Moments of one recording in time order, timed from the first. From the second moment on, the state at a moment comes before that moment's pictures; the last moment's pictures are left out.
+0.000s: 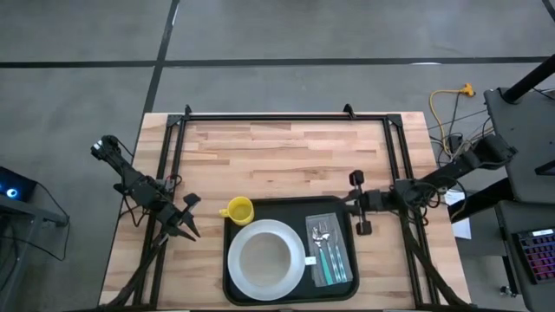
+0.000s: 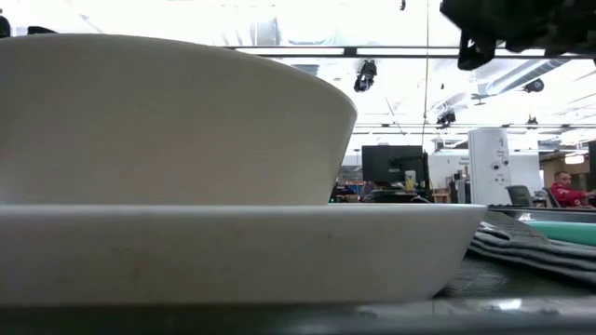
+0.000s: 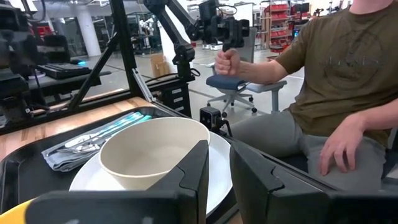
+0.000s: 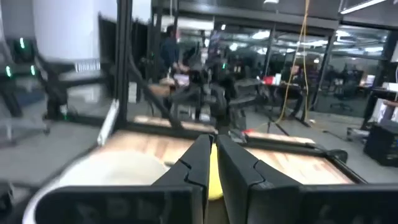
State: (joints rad) left arm -0.72 0.12 0.01 0.02 -0.05 0.07; right arm 0.40 1.00 0.18 0.95 0.29 -0.13
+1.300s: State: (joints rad) left arm -0.72 0.12 0.01 0.02 -0.05 0.07; right arm -0.02 0.68 0.01 0.78 -0.01 -0.09
